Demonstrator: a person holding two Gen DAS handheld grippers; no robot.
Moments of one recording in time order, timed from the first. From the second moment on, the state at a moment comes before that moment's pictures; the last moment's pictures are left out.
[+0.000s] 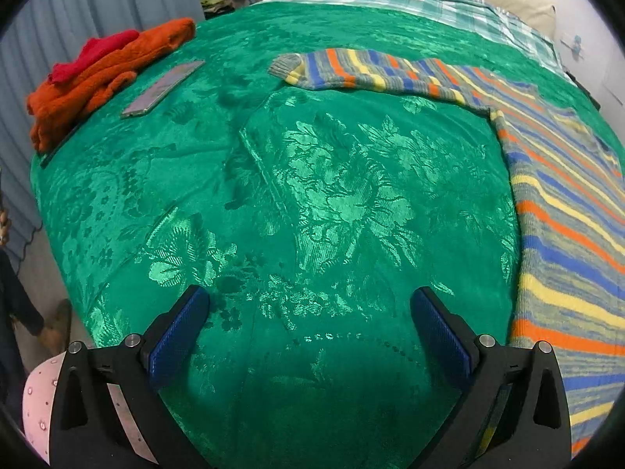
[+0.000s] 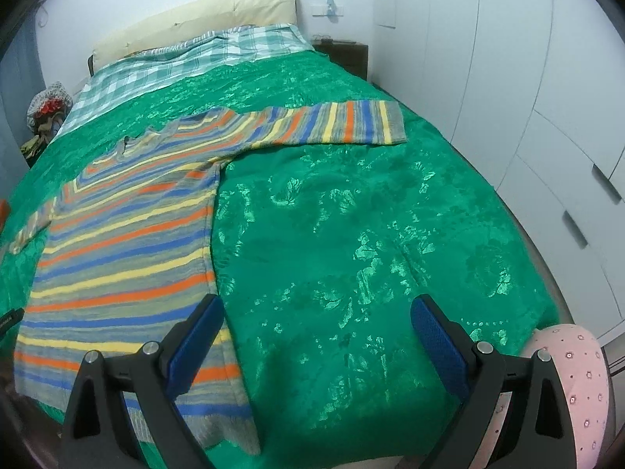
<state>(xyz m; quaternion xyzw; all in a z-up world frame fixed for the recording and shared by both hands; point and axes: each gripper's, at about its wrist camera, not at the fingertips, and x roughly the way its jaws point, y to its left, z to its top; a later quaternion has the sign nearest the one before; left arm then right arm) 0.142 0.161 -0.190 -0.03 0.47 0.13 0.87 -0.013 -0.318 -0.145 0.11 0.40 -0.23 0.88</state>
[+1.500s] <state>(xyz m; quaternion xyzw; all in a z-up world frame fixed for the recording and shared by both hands) 0.100 0.140 -0.123 -0.06 0.47 0.05 0.88 0.004 -0.257 -0.108 -0.01 0.45 -0.28 0.85</state>
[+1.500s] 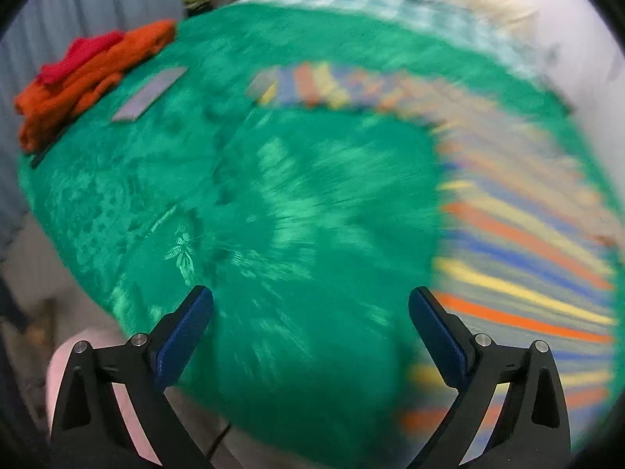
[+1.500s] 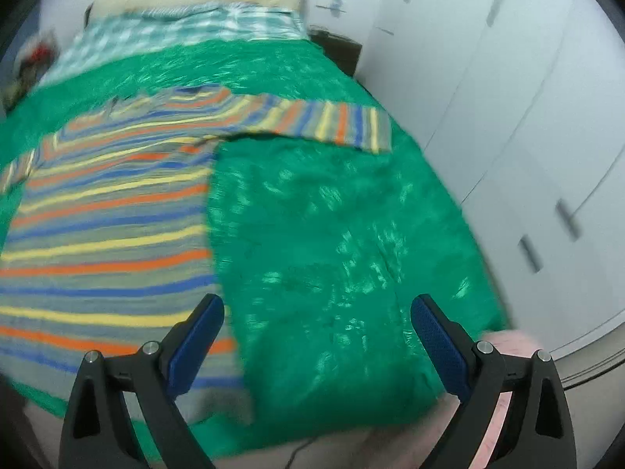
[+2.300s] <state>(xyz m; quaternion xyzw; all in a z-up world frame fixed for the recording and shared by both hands) 0.063 0.164 -0.111 -0.13 0.48 0.03 0.87 0.073 0.072 -0.029 -0.35 0.34 -0.07 0.87</state>
